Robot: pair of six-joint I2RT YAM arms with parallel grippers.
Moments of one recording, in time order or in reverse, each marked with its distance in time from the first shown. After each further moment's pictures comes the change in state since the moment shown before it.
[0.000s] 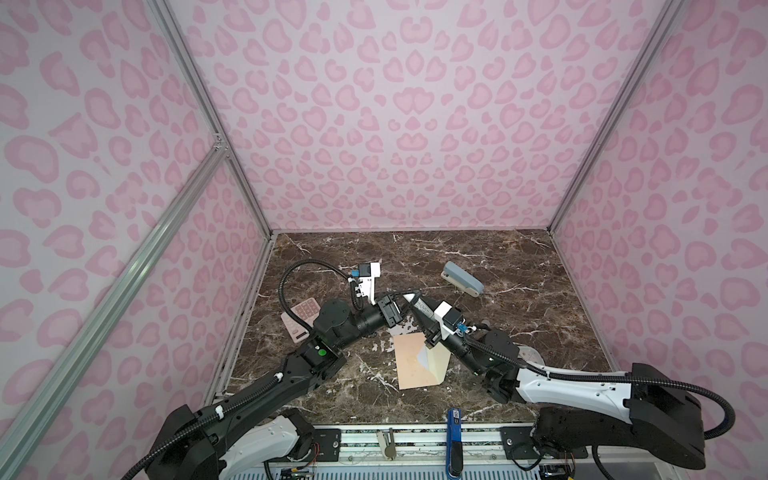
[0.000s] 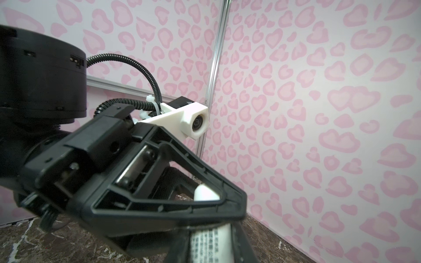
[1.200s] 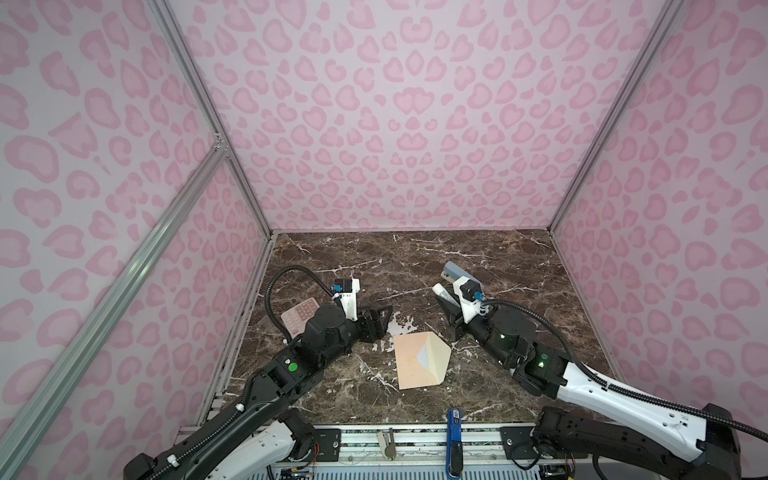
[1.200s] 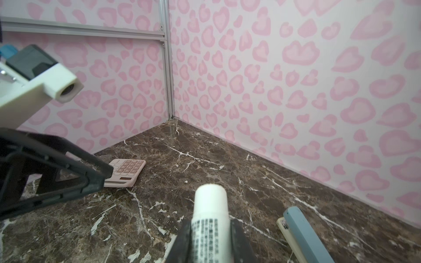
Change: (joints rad) left arm 0.010 -0.233 0.046 -0.779 -0.402 0.391; right arm -0.130 -0.263 0.225 -0.928 0.094 0.280
